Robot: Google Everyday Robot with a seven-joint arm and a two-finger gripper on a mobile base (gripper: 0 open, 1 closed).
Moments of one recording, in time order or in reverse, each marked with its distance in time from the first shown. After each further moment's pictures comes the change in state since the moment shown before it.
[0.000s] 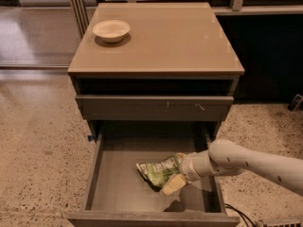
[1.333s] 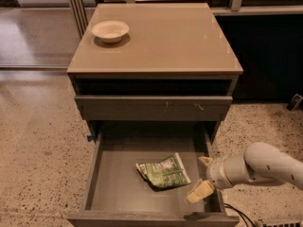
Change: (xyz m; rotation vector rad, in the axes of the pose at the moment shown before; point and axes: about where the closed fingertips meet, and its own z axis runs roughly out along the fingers) arm 0.025 0.028 -0.101 0.026 -0.004 0.050
